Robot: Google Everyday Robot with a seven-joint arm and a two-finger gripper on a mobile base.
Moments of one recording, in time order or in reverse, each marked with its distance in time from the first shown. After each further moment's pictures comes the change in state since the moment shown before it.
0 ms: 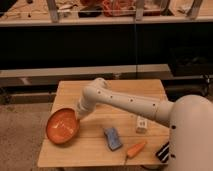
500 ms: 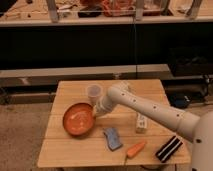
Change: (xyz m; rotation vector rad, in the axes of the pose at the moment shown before) arm -0.024 0.084 -0.032 0.023 0.075 0.207
